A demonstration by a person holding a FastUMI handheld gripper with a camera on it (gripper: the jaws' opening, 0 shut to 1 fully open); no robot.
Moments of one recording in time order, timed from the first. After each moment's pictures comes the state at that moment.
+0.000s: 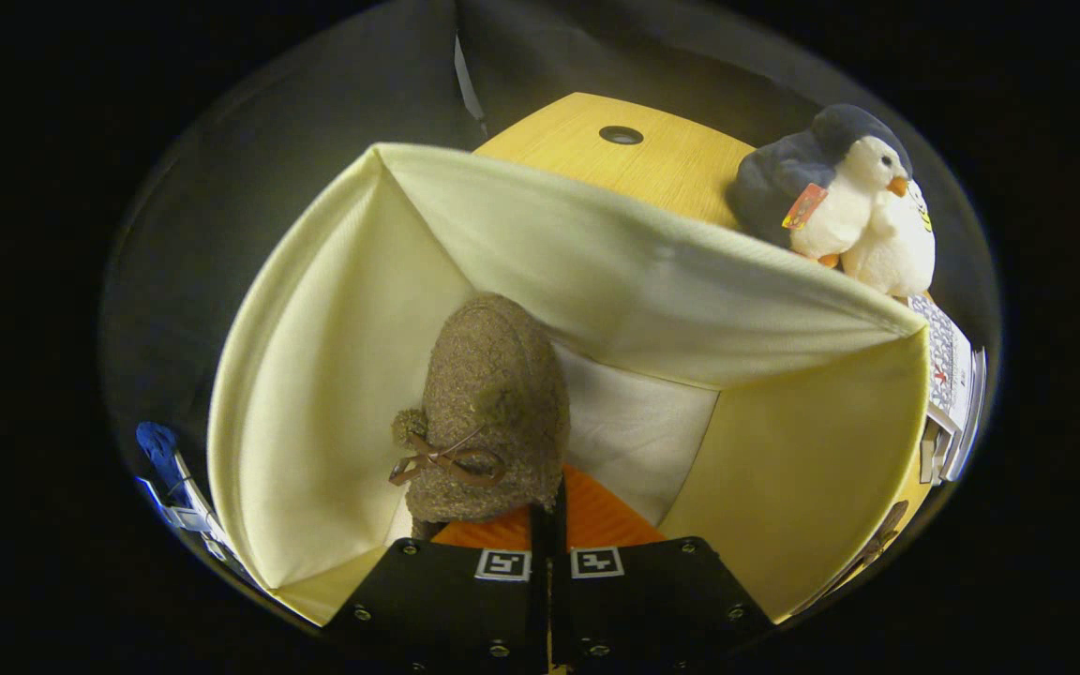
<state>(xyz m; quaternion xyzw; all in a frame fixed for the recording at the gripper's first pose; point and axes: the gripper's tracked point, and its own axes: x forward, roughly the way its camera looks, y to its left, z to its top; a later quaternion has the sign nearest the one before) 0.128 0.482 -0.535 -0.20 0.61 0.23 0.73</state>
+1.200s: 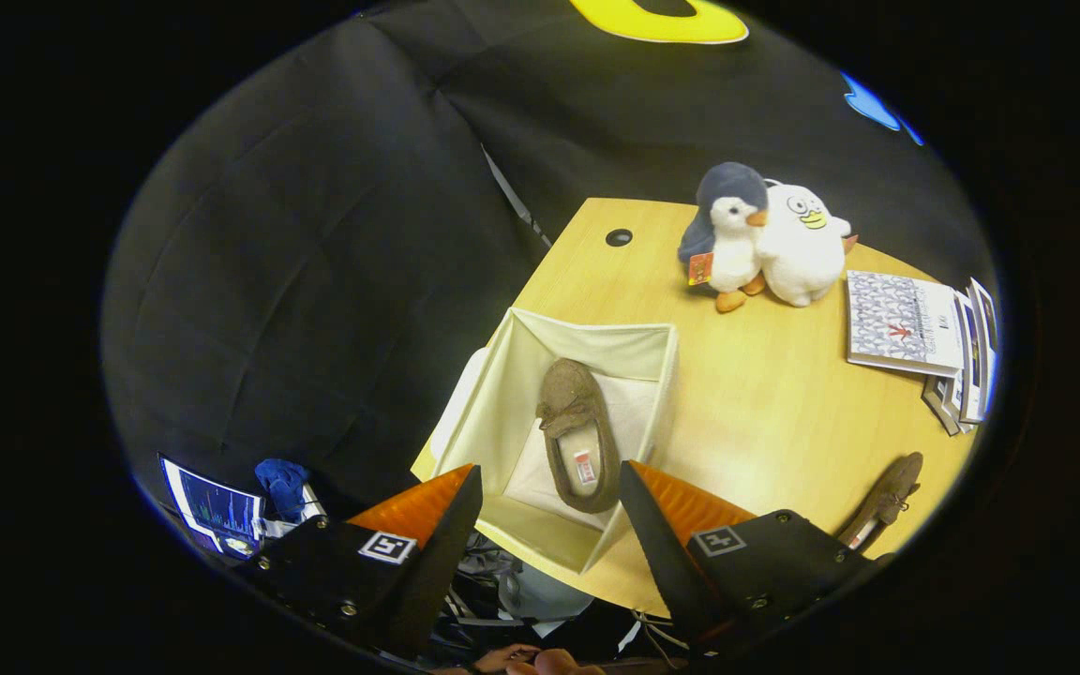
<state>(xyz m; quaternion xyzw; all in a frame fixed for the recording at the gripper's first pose) 0.084 0.398 -0.300 0.01 0.53 0.32 0.78</state>
